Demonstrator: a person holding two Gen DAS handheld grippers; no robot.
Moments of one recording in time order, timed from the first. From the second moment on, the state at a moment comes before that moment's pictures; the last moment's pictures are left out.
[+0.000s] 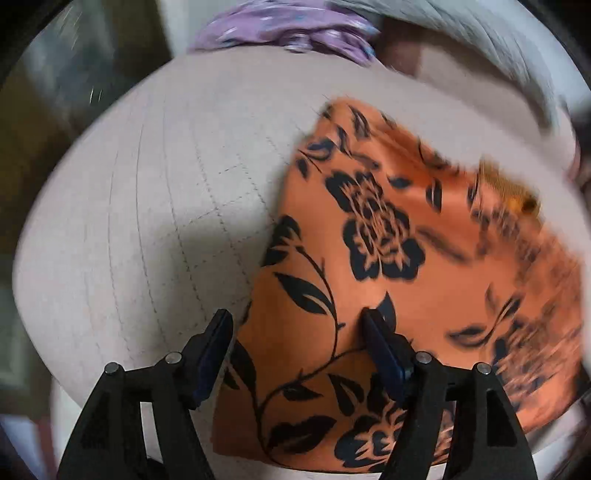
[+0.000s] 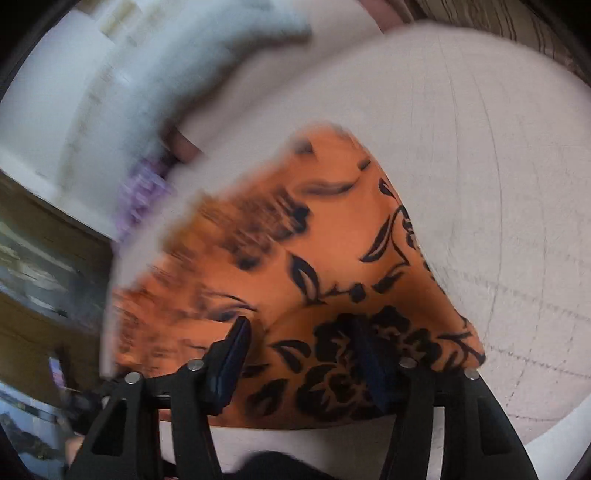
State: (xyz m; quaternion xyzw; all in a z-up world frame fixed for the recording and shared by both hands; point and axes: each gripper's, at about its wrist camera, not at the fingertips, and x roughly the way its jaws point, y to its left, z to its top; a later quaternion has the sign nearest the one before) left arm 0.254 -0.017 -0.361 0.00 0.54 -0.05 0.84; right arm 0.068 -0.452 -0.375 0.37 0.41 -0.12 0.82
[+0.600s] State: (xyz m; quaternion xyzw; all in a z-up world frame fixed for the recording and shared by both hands) left arm 0.396 -0.044 -0.372 -0.04 0.53 -0.01 0.85; right arm 0.160 -0.480 -0.379 0.37 0.37 -0.10 0.84
